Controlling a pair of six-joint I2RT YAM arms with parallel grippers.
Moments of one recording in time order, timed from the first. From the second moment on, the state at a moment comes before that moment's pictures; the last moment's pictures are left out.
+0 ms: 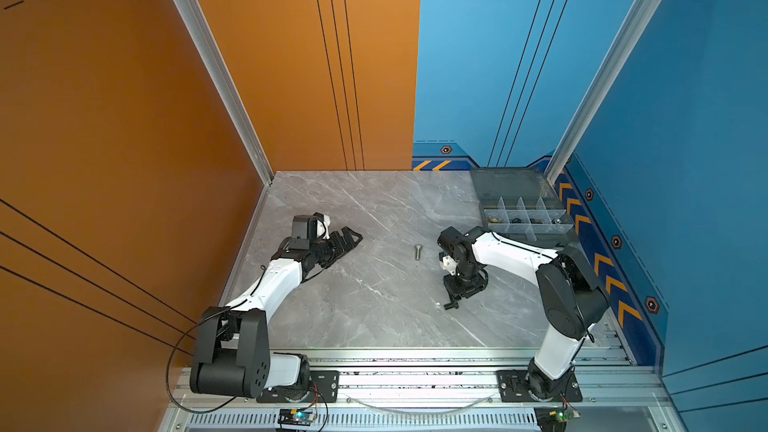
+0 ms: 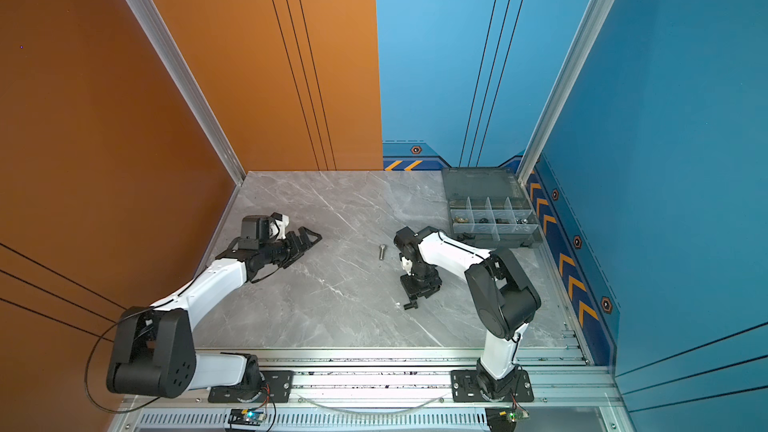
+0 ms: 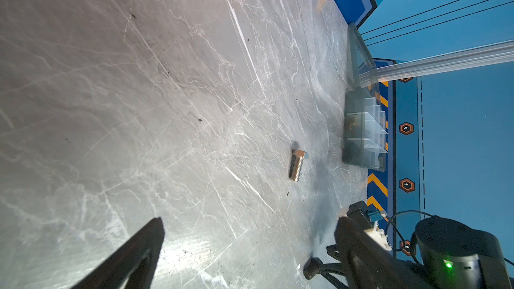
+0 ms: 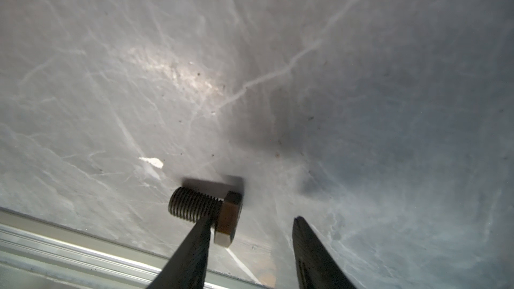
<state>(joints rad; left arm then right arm) -0.06 1.36 0.77 -0.19 0.50 -0.68 0.60 1.79 1.17 -1.07 -0.12 0.16</state>
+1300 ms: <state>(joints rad) -0.06 1.36 0.77 -0.19 0.51 -0.68 0.74 1.90 1.24 -1.13 -0.03 -0.02</state>
